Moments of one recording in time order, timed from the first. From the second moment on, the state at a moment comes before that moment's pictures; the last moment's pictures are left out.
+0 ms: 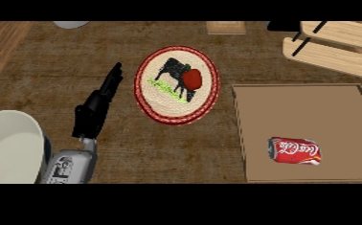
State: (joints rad) left arm -0.19 0.06 -0.03 -1.45 -0.16 -0.03 0.03; right arm -1.09 -0.71 -0.45 -0.56 0.96 -0.64 0.23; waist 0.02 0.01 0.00
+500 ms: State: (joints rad) left arm -0.16 0.07 -0.02 -1.46 -0.16 -0.03 0.03; right arm -1.07 -0.73 -0.47 -0.56 0.93 -0.67 0.31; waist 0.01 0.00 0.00
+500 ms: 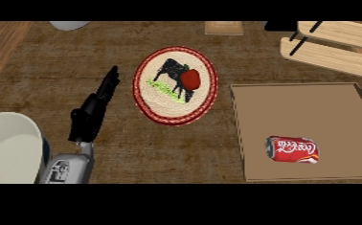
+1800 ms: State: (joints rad) left arm -0.13 0.08 0.00 -1.47 -0.15 -0.03 0.01; right arm -1.03 -0.91 -0.67 -0.88 0.59 -0.51 0.50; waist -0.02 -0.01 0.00
